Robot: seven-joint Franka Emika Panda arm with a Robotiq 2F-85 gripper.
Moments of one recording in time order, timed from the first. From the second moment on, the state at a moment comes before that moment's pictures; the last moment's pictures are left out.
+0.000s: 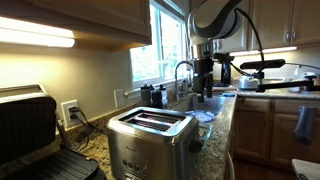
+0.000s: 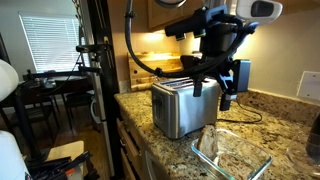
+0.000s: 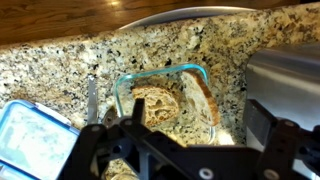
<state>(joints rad) -0.14 -0.17 -0.17 -2.25 -0.04 2.04 -0.17</state>
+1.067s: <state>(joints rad) -0.14 -0.11 -0.15 -2.25 0.00 2.01 -0.22</state>
